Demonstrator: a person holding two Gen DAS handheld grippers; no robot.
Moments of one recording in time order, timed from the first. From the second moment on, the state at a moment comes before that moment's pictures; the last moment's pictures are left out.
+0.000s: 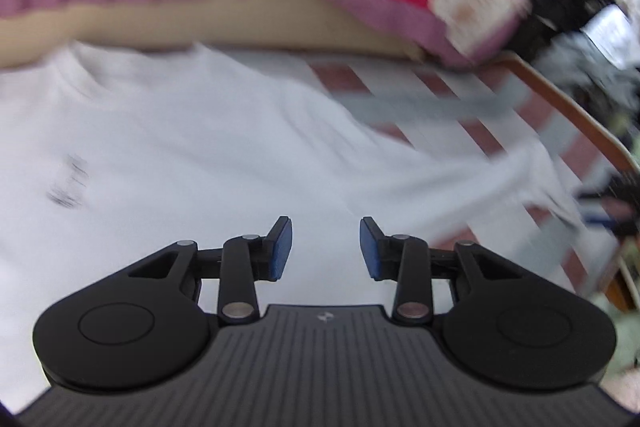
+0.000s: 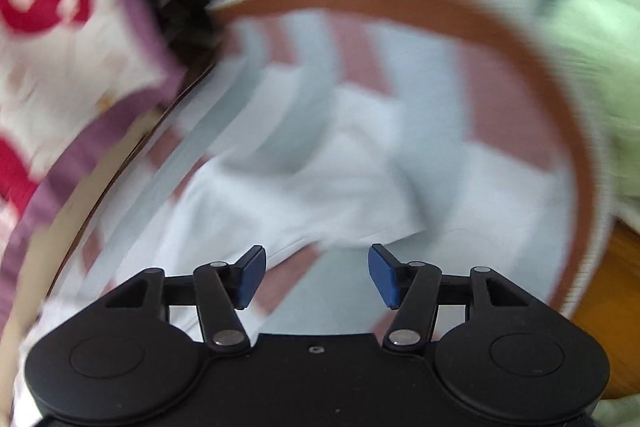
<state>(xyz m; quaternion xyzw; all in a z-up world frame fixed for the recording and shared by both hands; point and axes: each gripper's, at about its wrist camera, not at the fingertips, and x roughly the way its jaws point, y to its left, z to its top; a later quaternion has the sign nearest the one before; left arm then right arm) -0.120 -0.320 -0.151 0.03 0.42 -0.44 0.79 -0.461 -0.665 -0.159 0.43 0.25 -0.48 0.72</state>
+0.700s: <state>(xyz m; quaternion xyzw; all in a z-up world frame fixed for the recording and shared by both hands) -0.096 -0.292 -0.166 0.06 0.46 -0.37 0.80 -0.480 -0.644 -0.157 0.14 0.37 -0.52 0.76</state>
